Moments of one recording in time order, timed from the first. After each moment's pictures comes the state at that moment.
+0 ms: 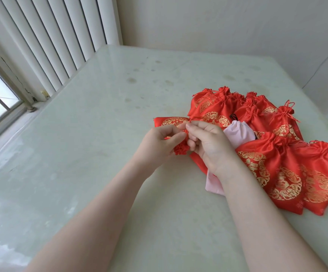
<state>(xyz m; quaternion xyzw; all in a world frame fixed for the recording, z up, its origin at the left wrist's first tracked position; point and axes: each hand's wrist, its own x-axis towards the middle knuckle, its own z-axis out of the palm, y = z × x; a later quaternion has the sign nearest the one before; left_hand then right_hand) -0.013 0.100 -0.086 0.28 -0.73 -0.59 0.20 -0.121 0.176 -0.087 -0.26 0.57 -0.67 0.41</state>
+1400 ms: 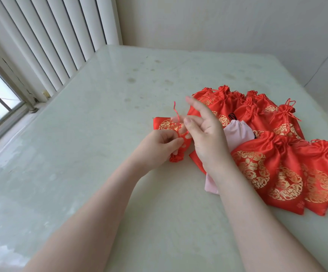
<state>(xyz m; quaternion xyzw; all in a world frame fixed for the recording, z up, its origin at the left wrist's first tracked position) -0.013 0.095 -0.088 0.27 -0.79 -0.53 0.15 -0.113 0.173 -0.083 -0.41 0.59 -0.66 0.21</state>
